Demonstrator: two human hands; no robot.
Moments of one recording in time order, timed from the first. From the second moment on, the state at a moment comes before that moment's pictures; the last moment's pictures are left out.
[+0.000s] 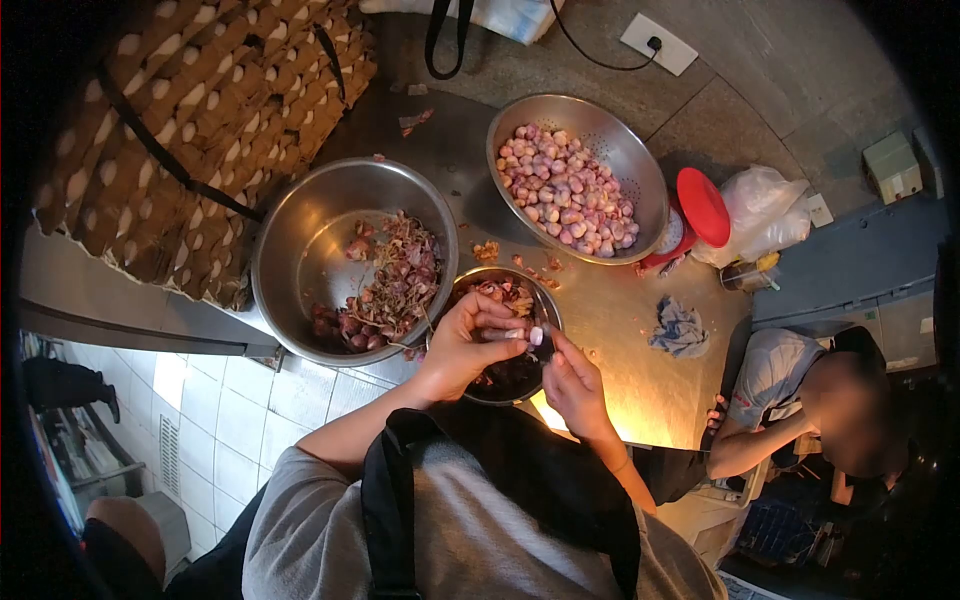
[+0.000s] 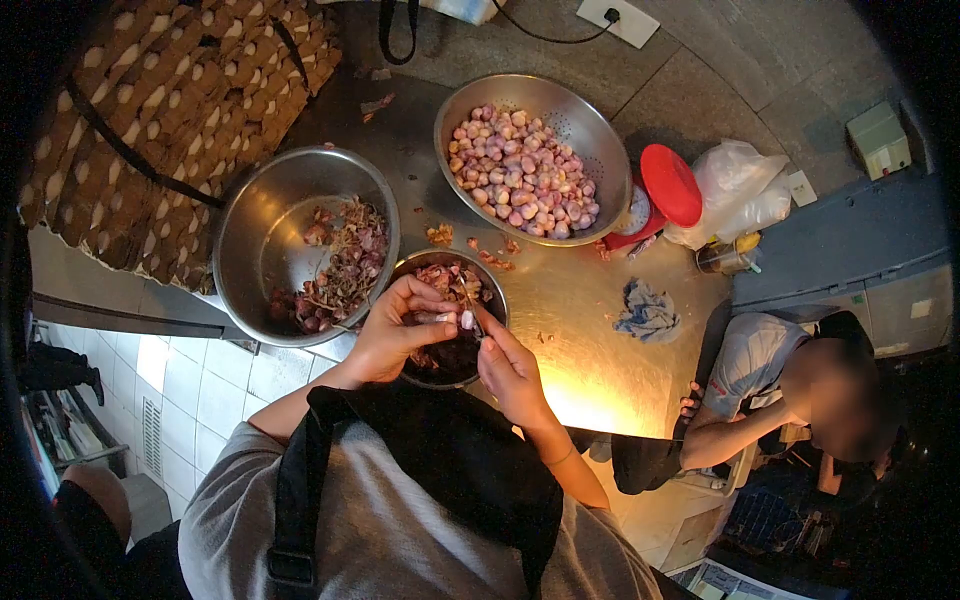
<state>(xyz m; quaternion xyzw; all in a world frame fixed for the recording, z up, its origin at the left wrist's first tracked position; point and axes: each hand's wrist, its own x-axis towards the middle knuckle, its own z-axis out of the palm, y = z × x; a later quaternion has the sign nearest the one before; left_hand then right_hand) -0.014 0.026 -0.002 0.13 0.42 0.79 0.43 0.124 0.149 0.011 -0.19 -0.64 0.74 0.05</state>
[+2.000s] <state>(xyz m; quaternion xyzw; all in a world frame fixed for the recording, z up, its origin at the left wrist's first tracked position) -0.213 -0.055 -0.043 0.33 0.93 0.11 0.13 0.105 0.142 -0.037 -0.21 -0.65 0.72 0.15</state>
